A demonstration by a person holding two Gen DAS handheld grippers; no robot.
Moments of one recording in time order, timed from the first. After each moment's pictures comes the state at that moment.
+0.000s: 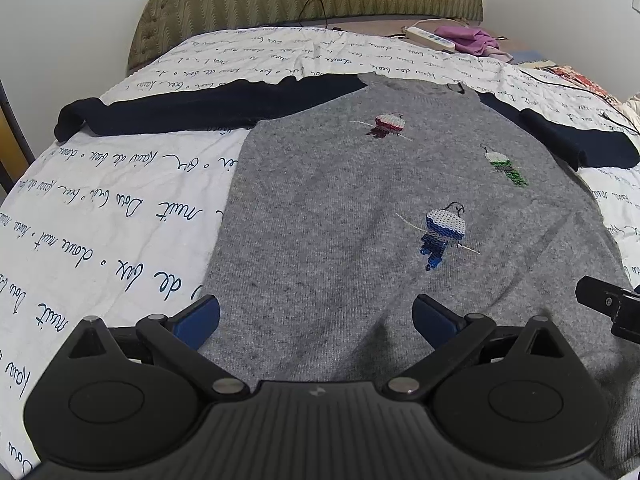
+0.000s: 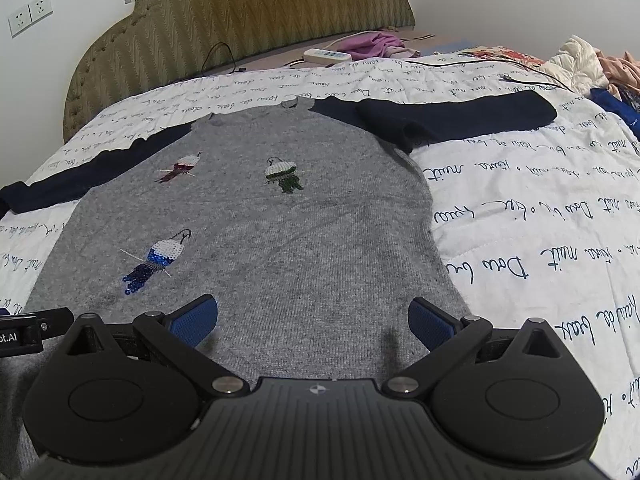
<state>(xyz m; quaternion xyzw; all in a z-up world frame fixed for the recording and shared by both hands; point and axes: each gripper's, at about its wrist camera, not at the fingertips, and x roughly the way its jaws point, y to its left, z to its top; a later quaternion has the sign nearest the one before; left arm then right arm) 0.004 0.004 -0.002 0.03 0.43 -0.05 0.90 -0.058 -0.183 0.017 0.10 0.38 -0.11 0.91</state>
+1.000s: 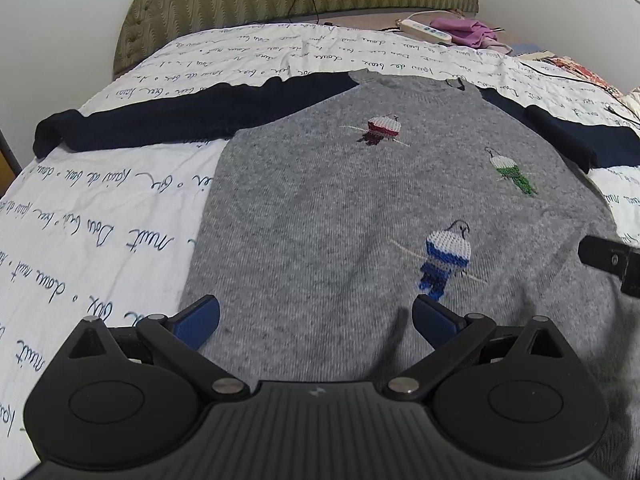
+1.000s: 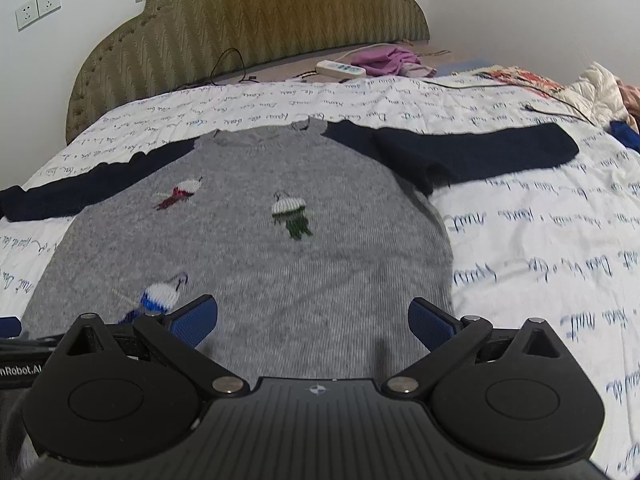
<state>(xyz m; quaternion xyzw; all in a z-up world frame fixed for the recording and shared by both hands) 0.043 -0.014 -0.012 0.04 0.43 -0.06 0.90 -0.009 -0.189 0.028 0.07 0.37 -0.10 0.92</state>
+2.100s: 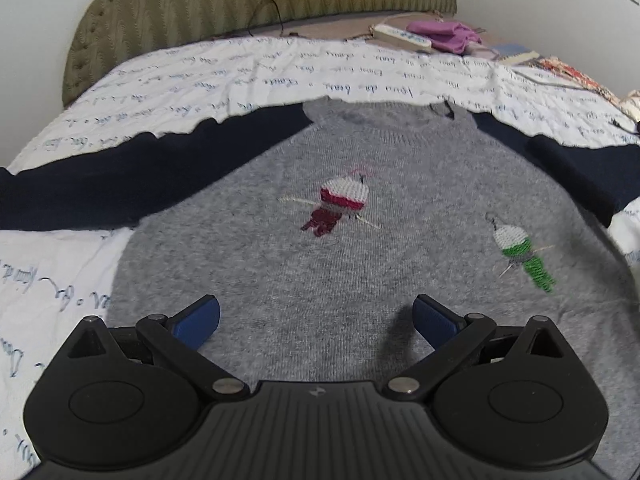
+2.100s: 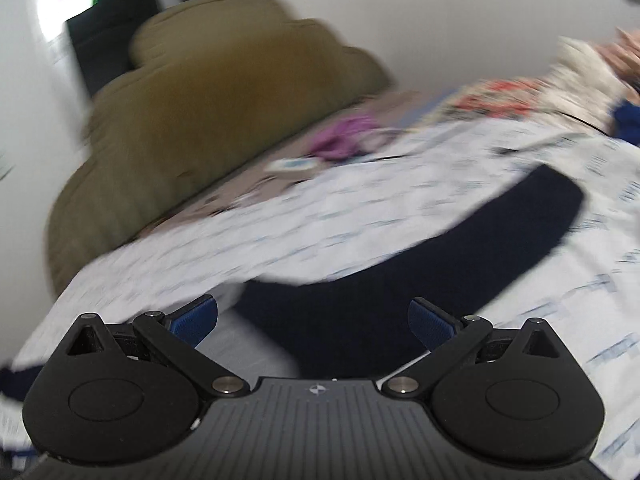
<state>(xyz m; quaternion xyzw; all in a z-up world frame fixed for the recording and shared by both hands) 0.151 -0.068 -0.030 0.06 0.42 -0.09 0.90 0.084 -0.402 0.037 0.22 0.23 -0.12 0.94</state>
